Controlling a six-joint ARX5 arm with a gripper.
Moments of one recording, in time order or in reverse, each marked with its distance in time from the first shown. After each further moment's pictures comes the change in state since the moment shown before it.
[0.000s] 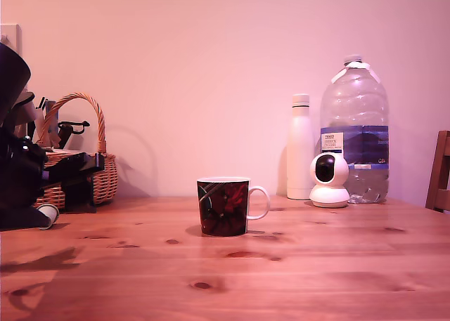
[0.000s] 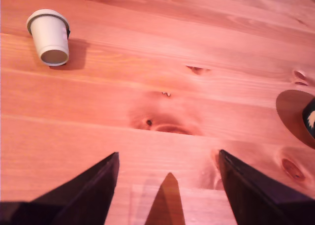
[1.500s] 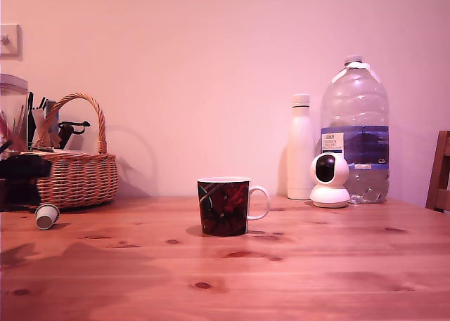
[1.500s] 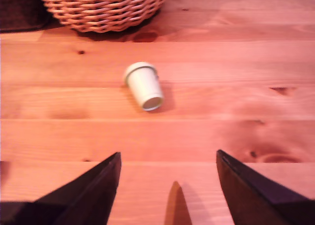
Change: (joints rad) arm 0.257 -0.043 0.000 0.000 0.085 0.316
